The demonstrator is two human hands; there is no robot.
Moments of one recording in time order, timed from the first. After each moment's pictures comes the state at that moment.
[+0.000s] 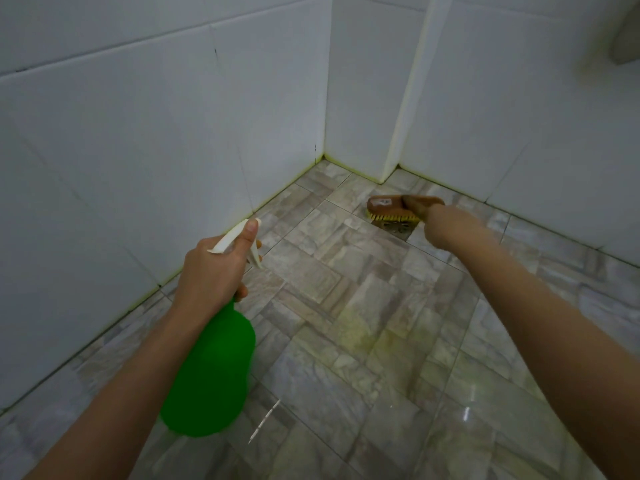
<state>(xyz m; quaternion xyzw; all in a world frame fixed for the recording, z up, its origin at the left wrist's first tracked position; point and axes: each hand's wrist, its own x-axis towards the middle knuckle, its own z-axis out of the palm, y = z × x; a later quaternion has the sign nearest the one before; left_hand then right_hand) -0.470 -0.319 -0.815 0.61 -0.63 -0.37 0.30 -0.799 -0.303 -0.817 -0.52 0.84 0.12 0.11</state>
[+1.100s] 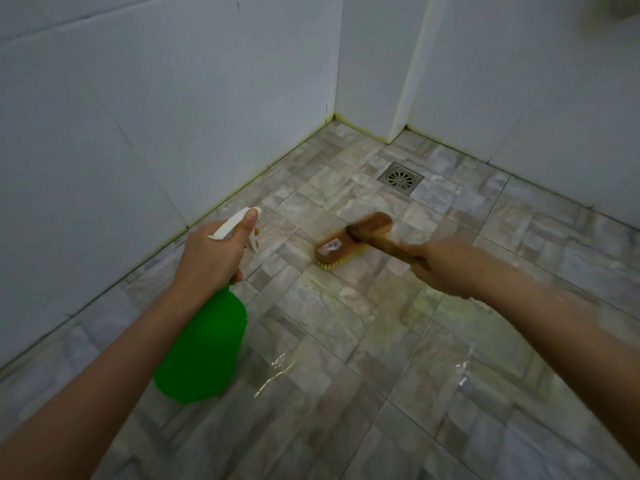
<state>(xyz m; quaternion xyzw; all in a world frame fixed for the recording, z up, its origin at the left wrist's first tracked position) -0.422 -0.242 -0.810 0.62 -0.65 -0.35 0.27 -0.720 -0.153 -0.788 -0.65 0.71 0.16 0.19</state>
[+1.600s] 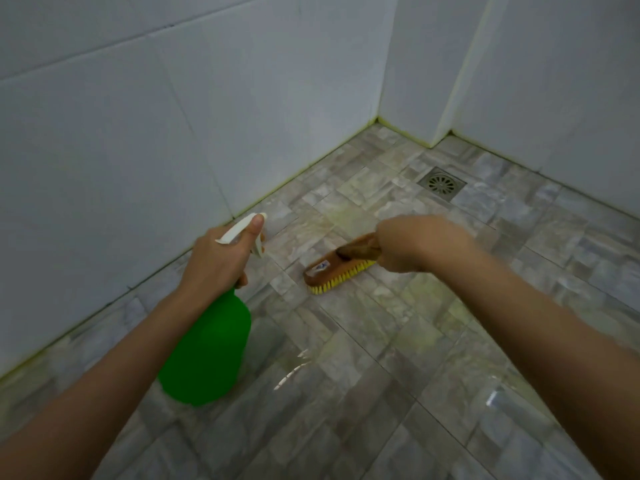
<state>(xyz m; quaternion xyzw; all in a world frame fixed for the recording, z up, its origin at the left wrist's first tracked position) -0.372 -0.223 -0.803 0.66 -0.63 -0.32 0.27 -0.618 -0.208 -0.758 -0.70 0.66 0.21 0.17</state>
